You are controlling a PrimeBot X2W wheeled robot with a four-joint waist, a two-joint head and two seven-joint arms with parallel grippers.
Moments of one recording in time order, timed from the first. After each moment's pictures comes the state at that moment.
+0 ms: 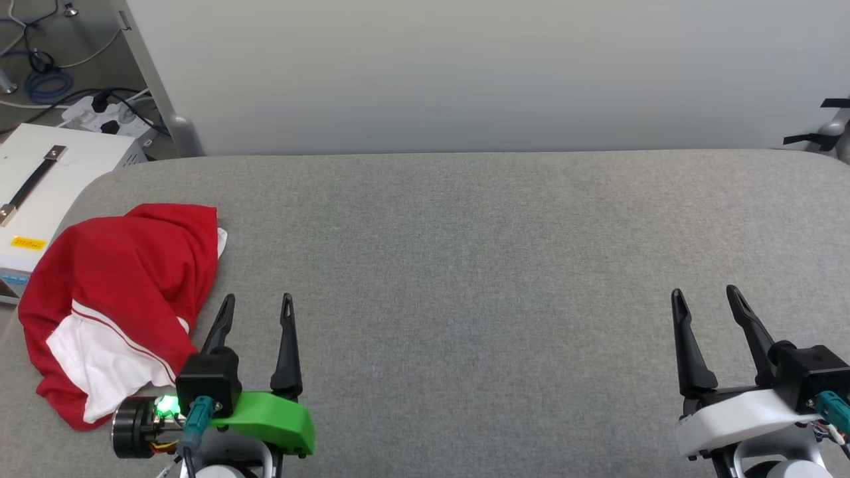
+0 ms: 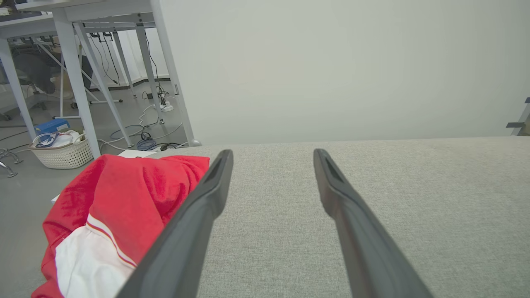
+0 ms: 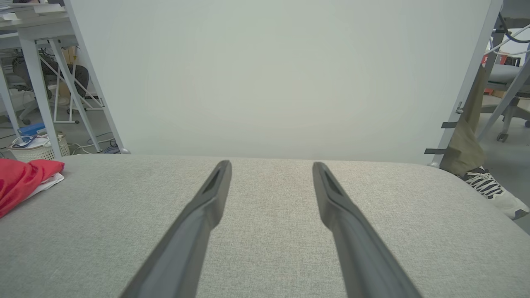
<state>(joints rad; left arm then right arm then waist) 0.02 0.06 -0.04 -0.02 -0.03 0.03 -0.12 0.05 -0.05 -0.03 -0.08 0.11 0.13 -0.12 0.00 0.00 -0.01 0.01</state>
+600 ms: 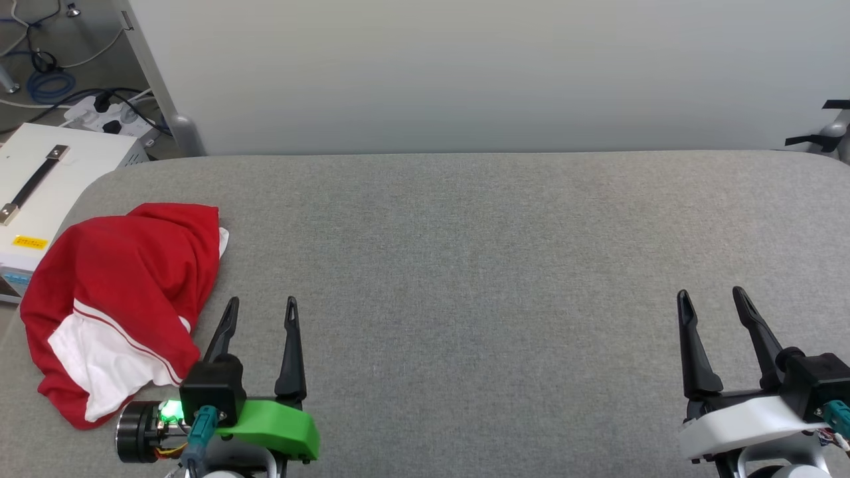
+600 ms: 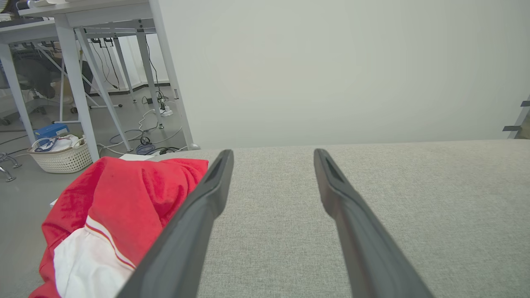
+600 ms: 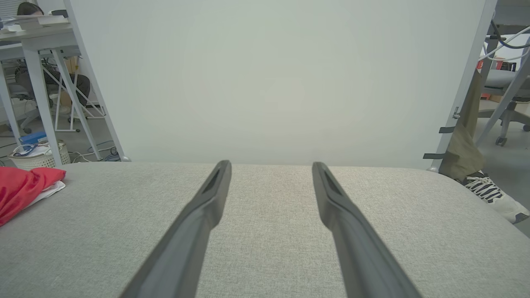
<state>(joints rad) 0.03 0.06 -0.06 -0.02 -0.03 0.04 -0.16 0.06 -0.05 -0.04 -0.09 0.12 0.13 -0.16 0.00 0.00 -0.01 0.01</state>
